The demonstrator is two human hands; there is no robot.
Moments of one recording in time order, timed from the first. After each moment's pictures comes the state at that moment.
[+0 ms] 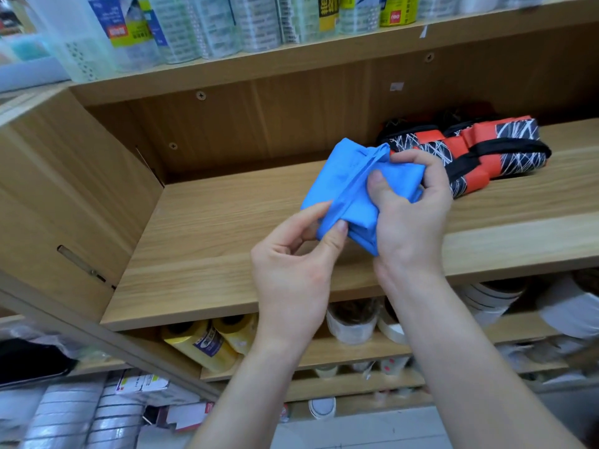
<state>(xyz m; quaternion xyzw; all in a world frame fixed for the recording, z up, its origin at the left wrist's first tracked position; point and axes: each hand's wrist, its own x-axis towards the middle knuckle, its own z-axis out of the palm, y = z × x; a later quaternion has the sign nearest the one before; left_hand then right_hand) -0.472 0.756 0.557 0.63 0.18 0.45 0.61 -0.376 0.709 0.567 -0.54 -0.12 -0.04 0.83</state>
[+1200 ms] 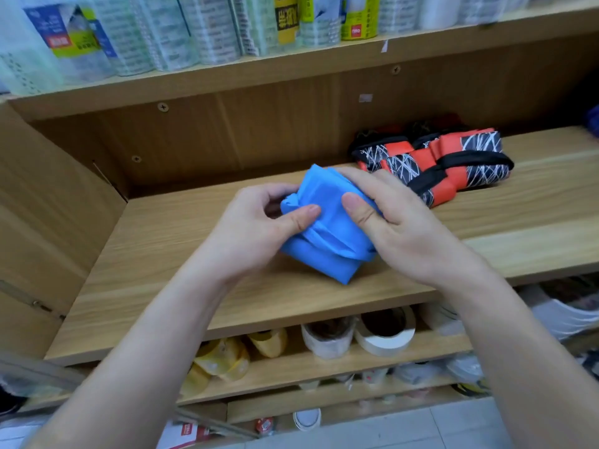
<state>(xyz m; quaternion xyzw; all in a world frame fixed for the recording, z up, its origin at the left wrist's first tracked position) -0.435 0.809 0.600 0.80 0.14 0.16 0.57 -0.320 0.658 0.574 -0.76 -0.47 0.01 0.45</state>
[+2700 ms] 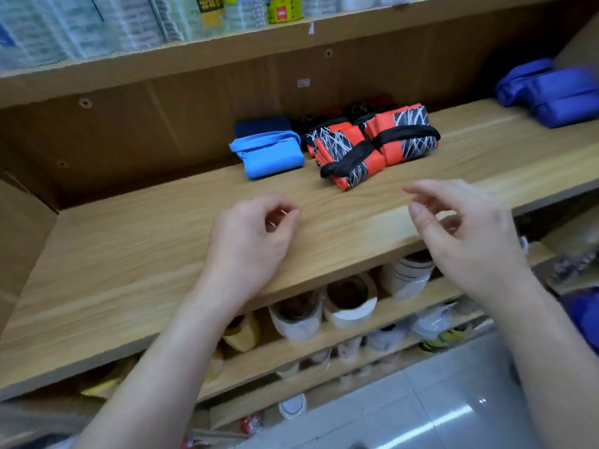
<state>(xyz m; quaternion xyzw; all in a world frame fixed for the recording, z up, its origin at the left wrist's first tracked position) -0.428 0.776 0.570 0.92 0.12 0.22 0.32 -0.328 0.550 0.541 -0.84 -0.30 -0.18 0.42</state>
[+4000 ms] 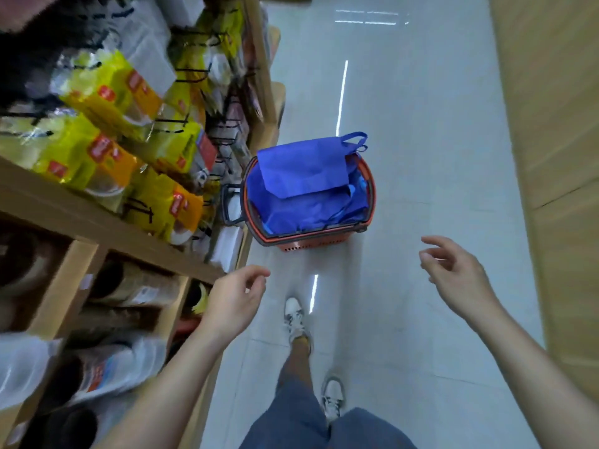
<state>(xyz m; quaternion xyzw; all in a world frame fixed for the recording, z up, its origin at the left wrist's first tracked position) -0.227 0.203 0.270 0.91 -0.20 -0.24 0.27 -0.422 -0.071 0.285 -0.73 0.49 -0.06 0.48</state>
